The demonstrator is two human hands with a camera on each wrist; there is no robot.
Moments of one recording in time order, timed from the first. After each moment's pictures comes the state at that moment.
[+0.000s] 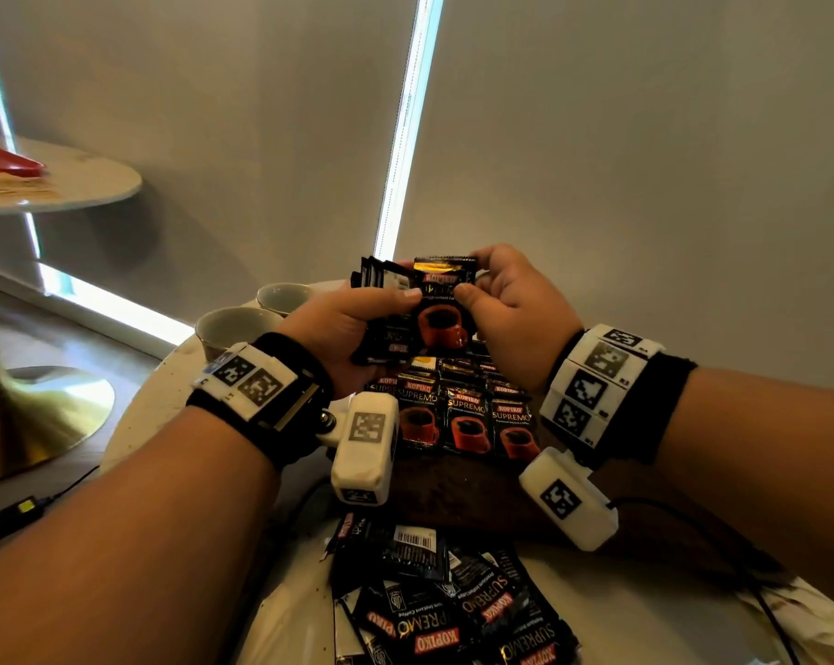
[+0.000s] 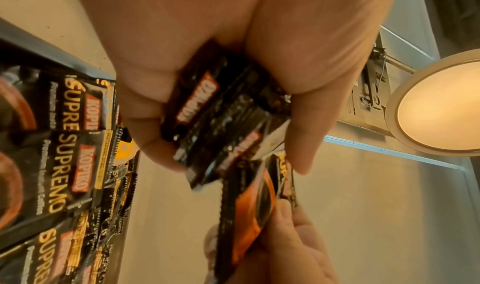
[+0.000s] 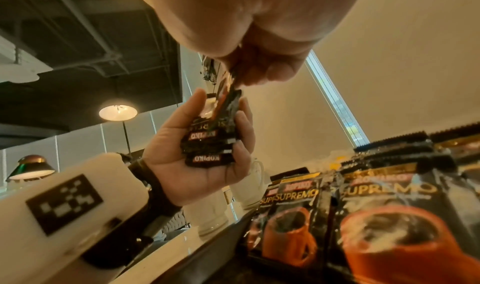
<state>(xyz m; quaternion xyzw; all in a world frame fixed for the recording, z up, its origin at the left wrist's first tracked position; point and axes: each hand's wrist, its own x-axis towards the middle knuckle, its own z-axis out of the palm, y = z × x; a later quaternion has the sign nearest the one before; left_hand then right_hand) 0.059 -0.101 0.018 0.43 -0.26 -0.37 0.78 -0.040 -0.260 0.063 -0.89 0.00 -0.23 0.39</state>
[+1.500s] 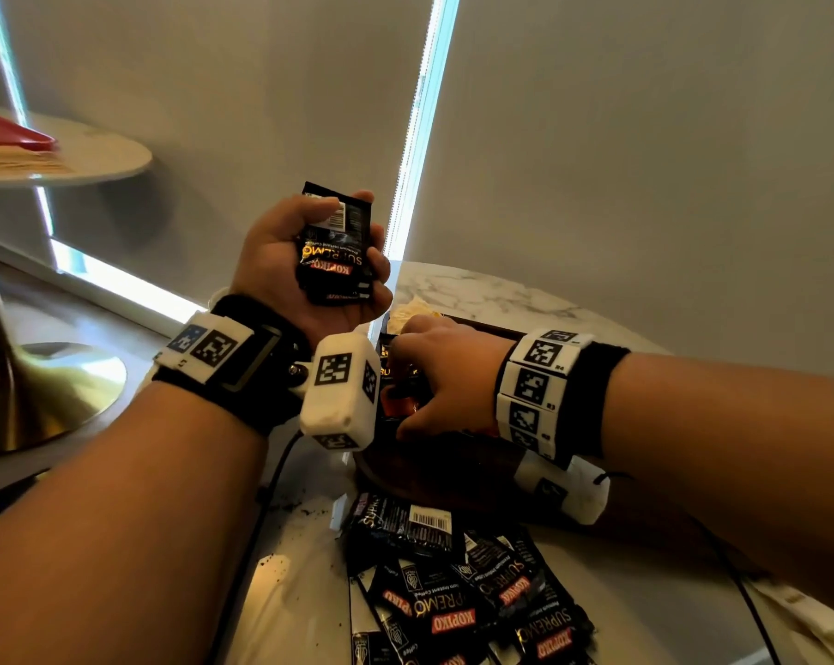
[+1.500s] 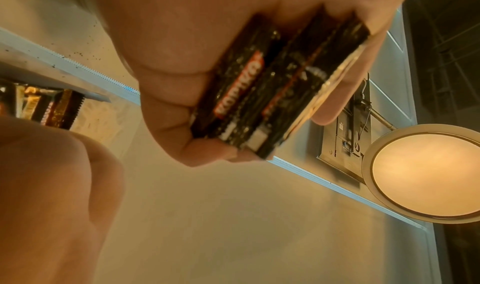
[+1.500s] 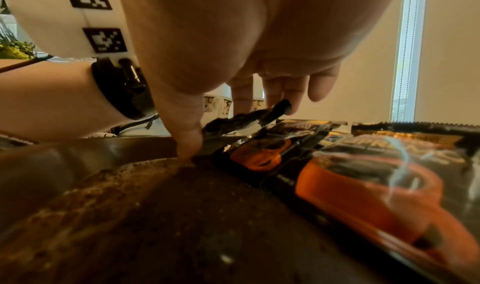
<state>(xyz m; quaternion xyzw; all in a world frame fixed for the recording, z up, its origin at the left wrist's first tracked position) 0.077 -0.068 0.032 0.27 -0.24 -0.34 0.87 -0.020 -0.223 0.034 -0.99 -0.07 0.06 -0.05</state>
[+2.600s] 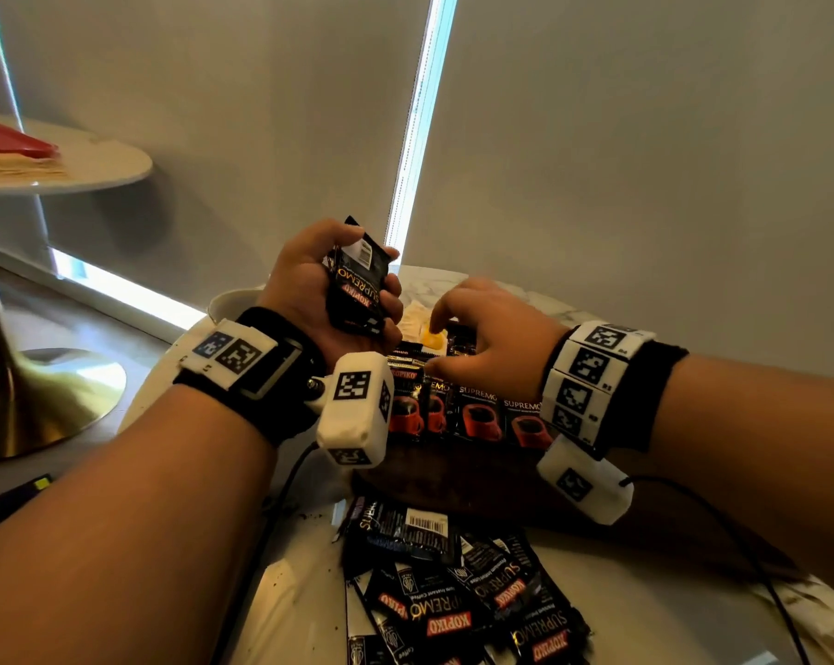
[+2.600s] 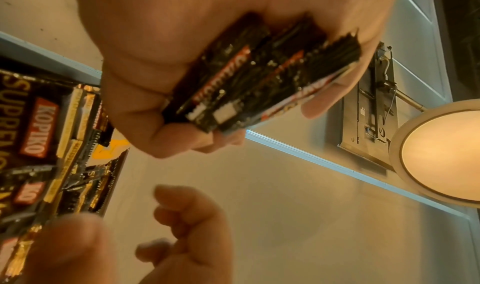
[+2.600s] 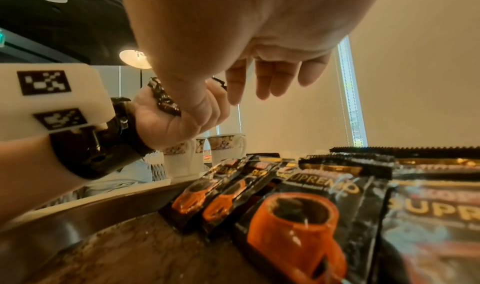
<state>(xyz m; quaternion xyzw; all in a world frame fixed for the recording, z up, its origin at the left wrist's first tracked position) 0.071 -0.079 0.026 0.35 -0.16 -0.40 0.83 -0.033 -0.257 0.054 -0.99 -0.03 -0.07 0.07</state>
